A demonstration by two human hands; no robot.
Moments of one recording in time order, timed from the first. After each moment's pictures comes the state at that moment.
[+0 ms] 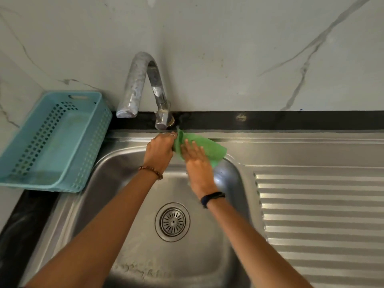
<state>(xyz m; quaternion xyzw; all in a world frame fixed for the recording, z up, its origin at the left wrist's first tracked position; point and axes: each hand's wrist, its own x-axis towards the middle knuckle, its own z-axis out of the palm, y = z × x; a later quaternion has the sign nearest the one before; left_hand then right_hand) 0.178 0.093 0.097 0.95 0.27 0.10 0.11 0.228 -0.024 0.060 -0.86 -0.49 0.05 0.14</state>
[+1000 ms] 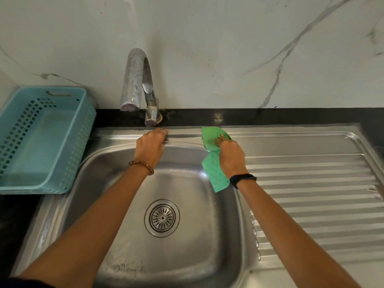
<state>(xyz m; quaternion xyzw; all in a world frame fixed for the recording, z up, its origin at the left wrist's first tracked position) 0.176 0.096 0.100 0.96 0.24 0.08 0.13 0.289 -0.088 0.099 -0.94 -0.30 0.07 0.12</state>
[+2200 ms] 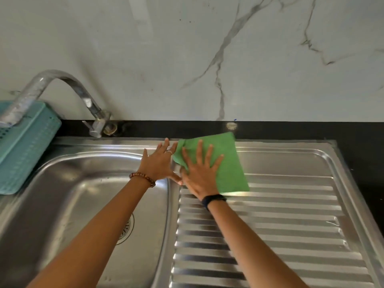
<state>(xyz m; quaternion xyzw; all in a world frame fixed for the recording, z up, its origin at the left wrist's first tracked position) 0.289 -0.042 0.098 0.94 0.26 -0.18 0.10 0.359 -0.170 0.064 -0.89 -0.42 0.10 0.10</state>
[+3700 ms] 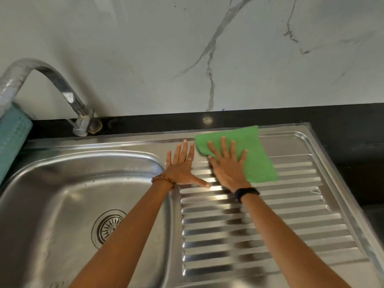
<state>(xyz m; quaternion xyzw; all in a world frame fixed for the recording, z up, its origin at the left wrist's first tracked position) 0.307 -0.090 0.057 0.94 0.15 -0.21 0.23 0.391 -0.235 0.066 -0.94 -0.32 0.11 0.07</state>
